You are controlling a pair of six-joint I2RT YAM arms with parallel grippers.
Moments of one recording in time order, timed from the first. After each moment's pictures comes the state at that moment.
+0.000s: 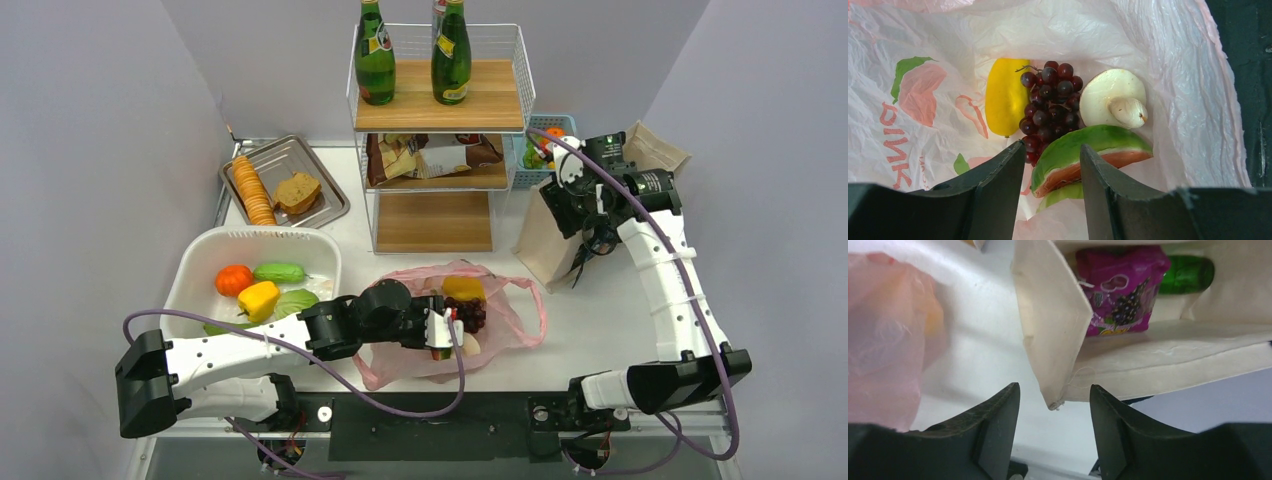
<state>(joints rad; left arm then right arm) -1.18 1.13 0.77 -0.17 0.09 0.52 0.20 1.34 1.65 -1.22 0.03 -0.35</state>
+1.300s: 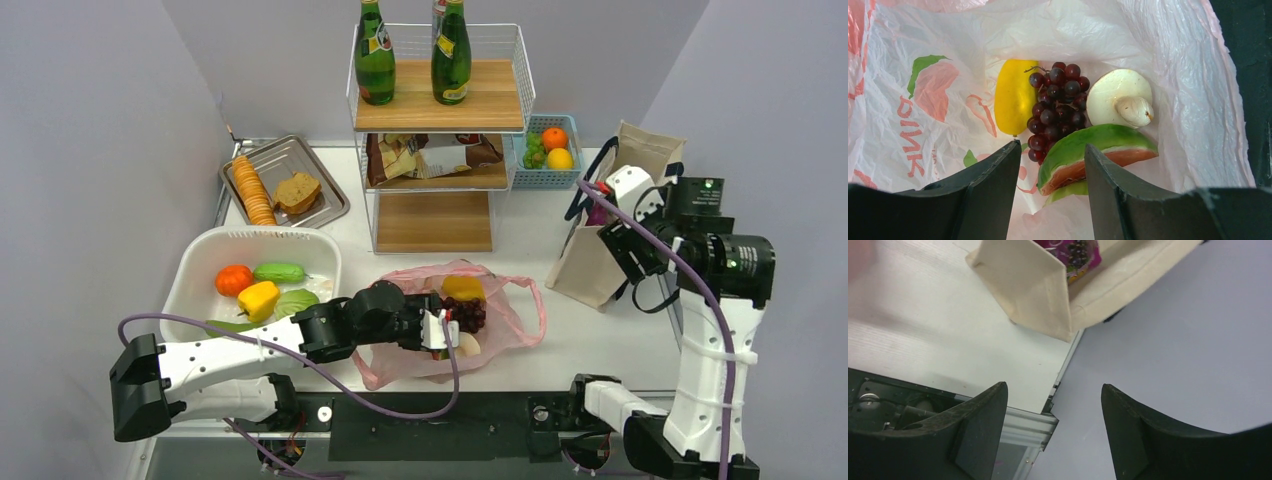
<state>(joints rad) -1.18 1.09 0.74 -0.15 0.07 0.53 -0.08 1.09 1.76 -1.52 0.03 -0.70</state>
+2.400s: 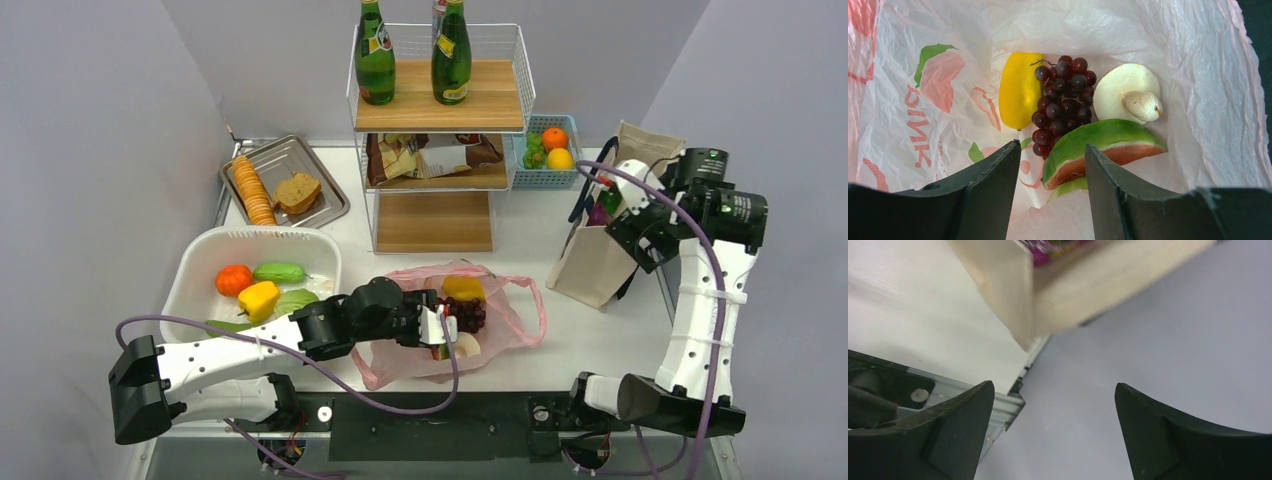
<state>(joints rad) -1.15 1.08 0.74 -0.16 0.07 0.54 -0.29 1.27 1.79 -1.52 0.02 -0.99</state>
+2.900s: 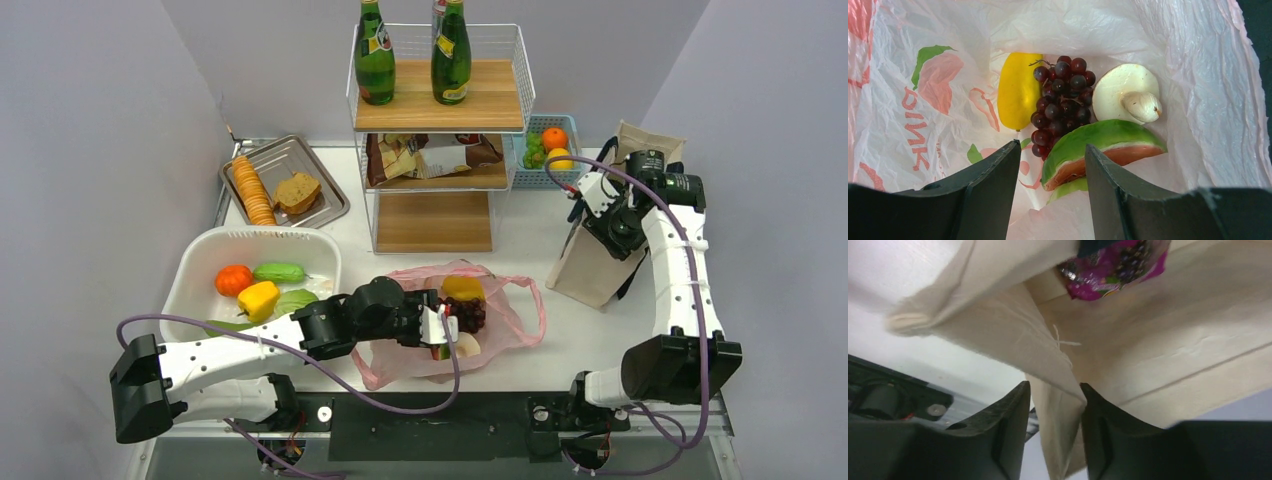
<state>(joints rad) -1.15 1.09 0.75 -0.16 0.08 0.54 -0.11 1.38 1.55 -1.36 0.00 -0.90</state>
